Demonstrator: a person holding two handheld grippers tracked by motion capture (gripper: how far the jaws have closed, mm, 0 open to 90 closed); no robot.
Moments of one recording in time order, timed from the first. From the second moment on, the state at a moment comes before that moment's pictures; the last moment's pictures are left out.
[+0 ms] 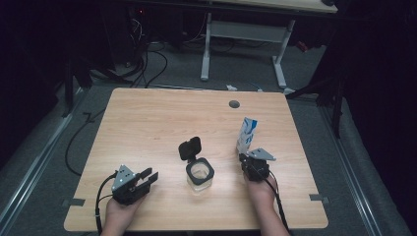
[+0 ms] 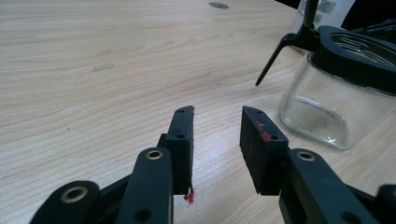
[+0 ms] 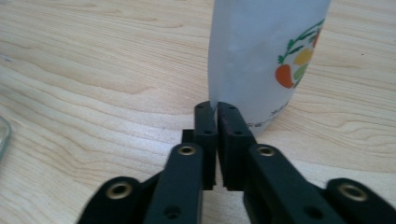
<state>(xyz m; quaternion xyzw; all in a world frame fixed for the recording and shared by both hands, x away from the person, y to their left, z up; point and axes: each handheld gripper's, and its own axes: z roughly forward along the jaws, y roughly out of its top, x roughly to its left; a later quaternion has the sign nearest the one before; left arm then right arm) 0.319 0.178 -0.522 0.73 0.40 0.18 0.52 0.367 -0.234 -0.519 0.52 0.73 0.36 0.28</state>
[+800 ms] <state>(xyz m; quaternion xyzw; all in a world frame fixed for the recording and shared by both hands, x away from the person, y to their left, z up) 0.318 0.178 -0.522 0.73 0.40 0.18 0.52 0.346 -0.286 -0.519 0.52 0.72 0.36 0.28</state>
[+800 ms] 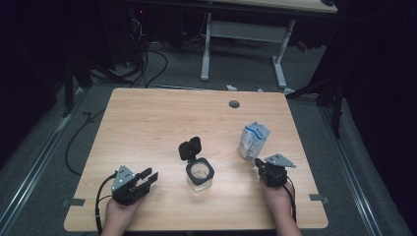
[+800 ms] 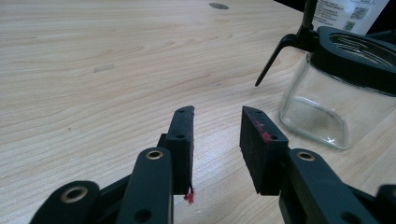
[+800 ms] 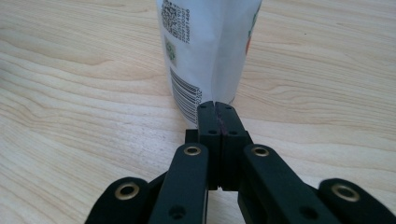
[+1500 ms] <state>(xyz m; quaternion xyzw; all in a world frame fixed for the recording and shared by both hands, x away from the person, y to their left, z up) 0.319 0.177 -0.522 0.74 0.40 0.18 0.51 0.339 -0.296 -0.505 0.51 0.72 0.40 0.26</state>
